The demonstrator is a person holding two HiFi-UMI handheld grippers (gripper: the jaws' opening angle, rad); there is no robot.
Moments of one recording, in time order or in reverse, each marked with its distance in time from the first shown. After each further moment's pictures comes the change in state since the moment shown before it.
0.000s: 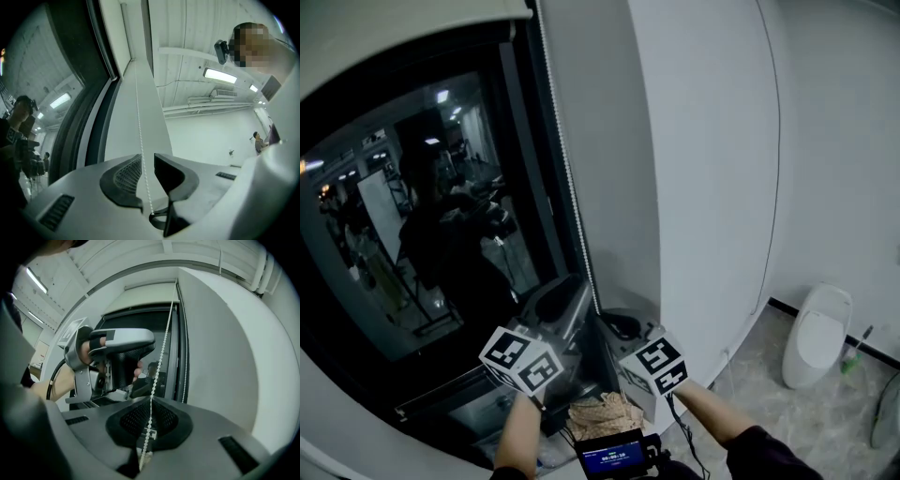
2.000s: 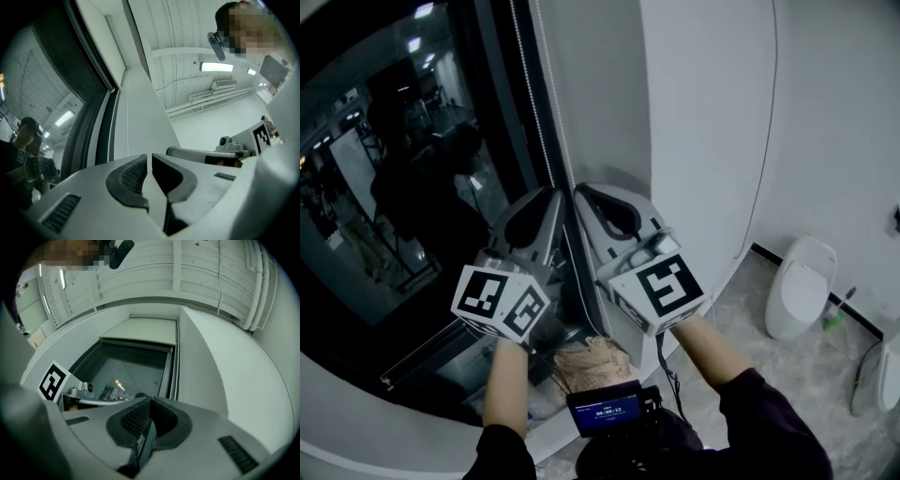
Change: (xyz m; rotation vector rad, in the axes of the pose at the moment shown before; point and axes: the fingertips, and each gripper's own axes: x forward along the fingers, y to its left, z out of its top) left arm 0.012 0.013 0.032 0.138 -0.064 0.109; right arm -0.024 -0.021 0.154 -0.140 -0.368 -0.140
